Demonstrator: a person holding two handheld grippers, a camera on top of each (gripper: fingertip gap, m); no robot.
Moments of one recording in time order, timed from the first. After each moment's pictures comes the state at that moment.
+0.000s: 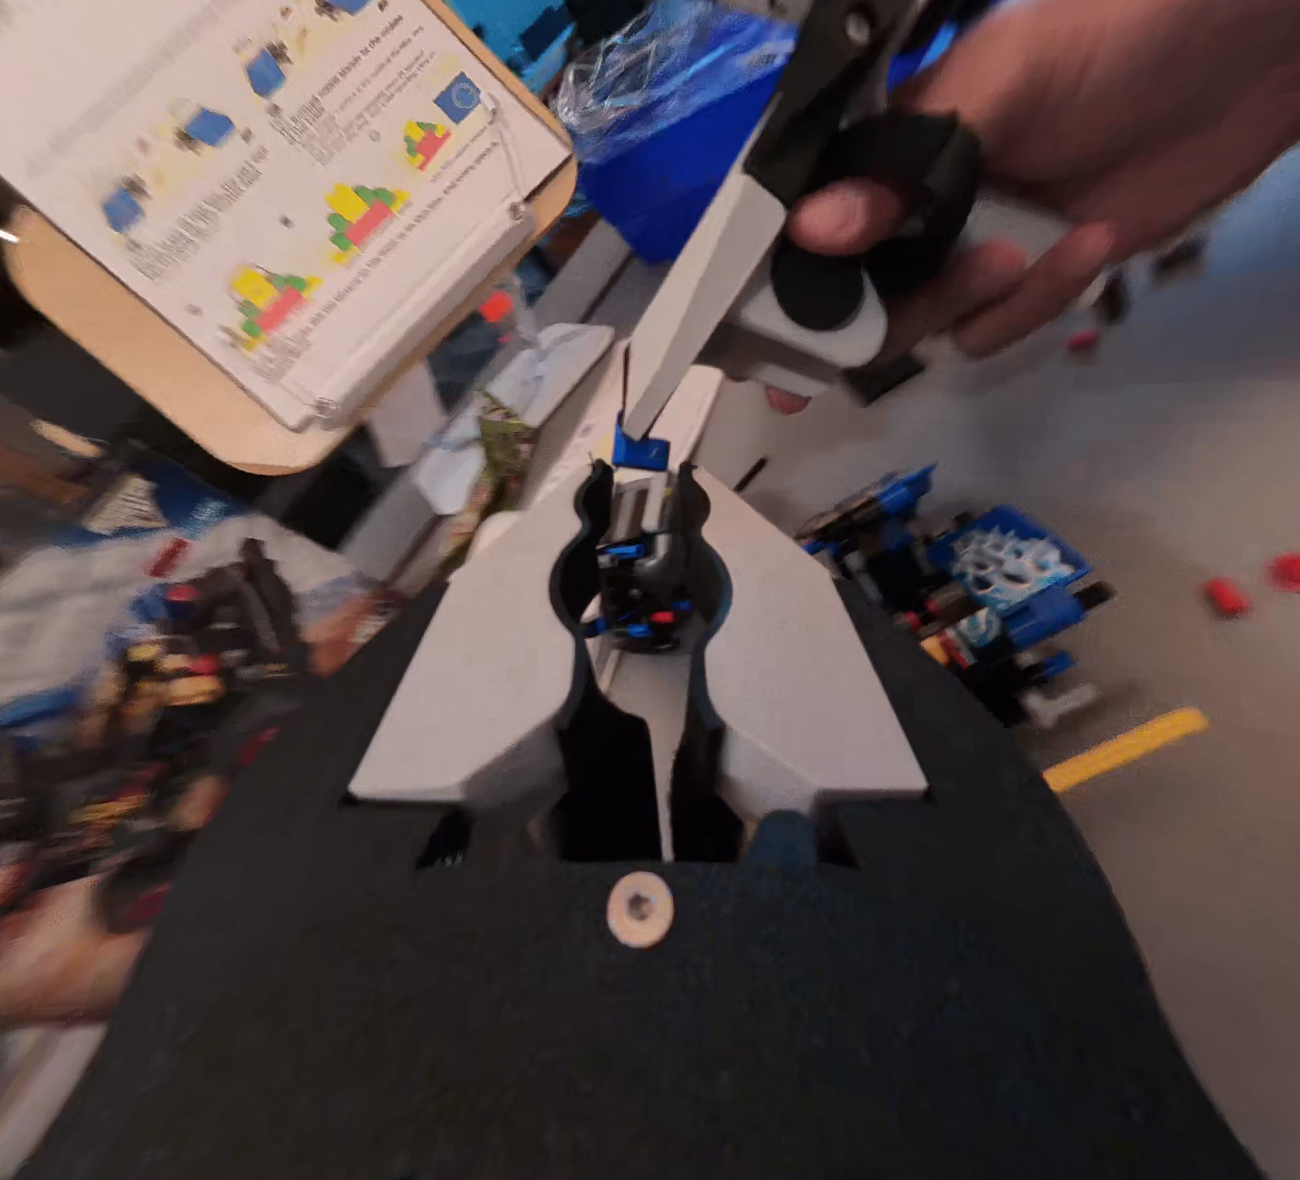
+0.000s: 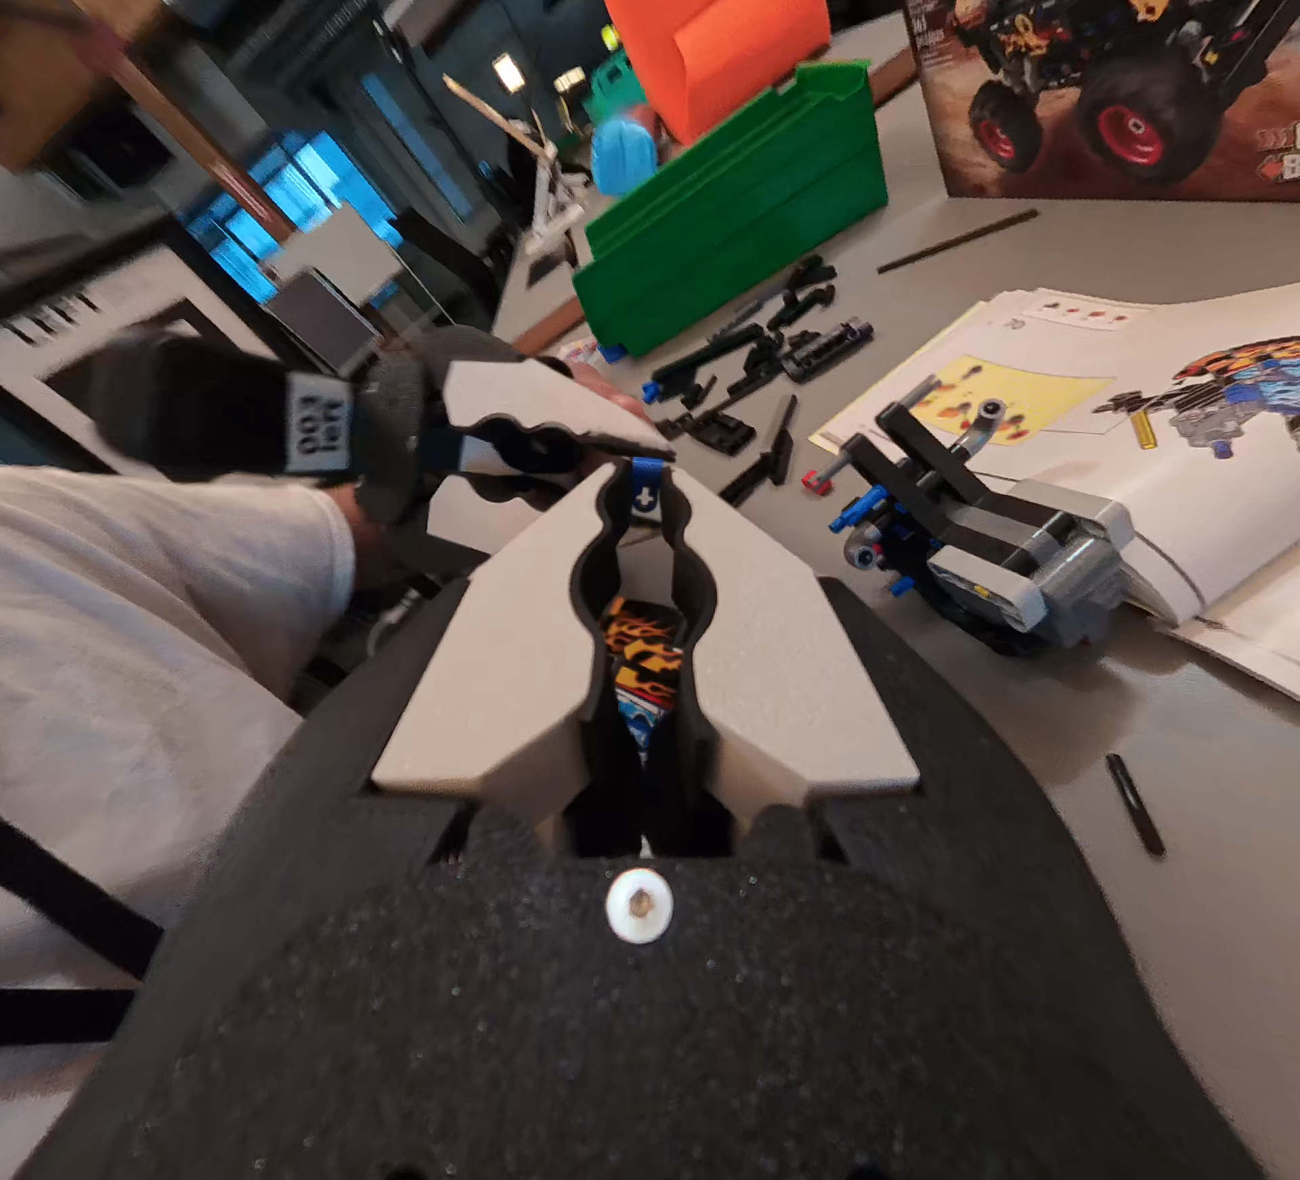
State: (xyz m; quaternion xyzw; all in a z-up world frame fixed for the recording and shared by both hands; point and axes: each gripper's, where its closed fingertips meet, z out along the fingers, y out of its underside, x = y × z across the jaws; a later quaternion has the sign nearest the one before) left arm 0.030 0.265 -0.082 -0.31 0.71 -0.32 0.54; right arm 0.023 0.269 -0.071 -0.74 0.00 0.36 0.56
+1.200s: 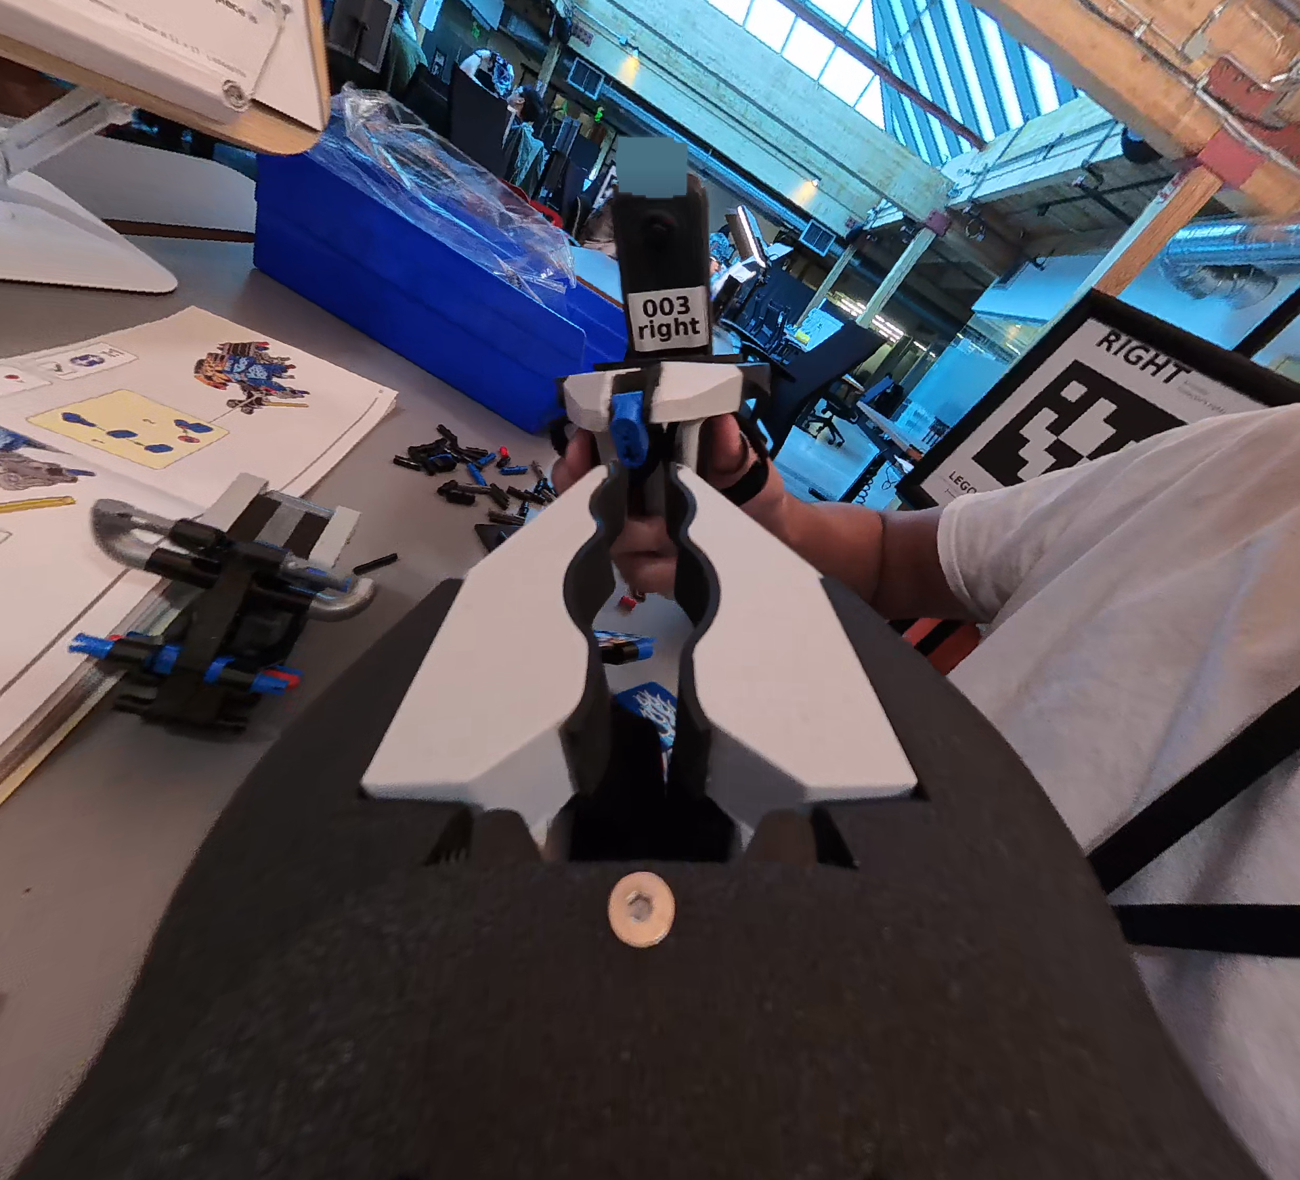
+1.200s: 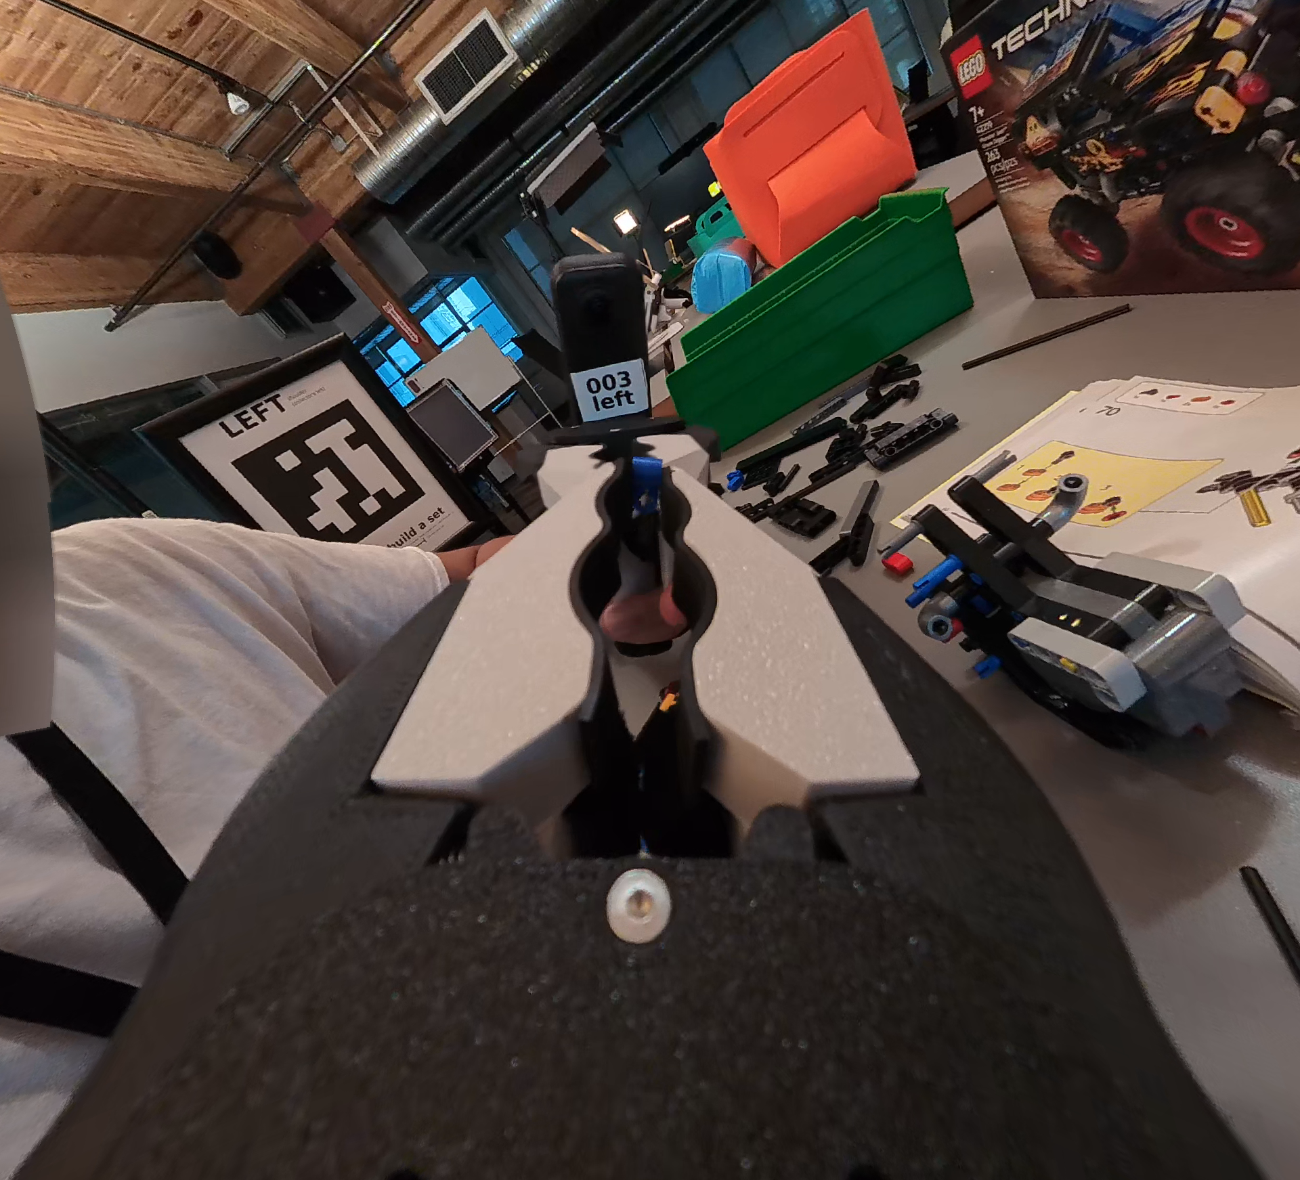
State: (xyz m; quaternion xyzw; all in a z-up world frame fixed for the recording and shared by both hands) left arm 0.018 0.244 -0.052 -0.43 0.53 -0.72 0.12; right arm 0.021 0.262 -0.042 -0.66 0.00 0.43 0.61
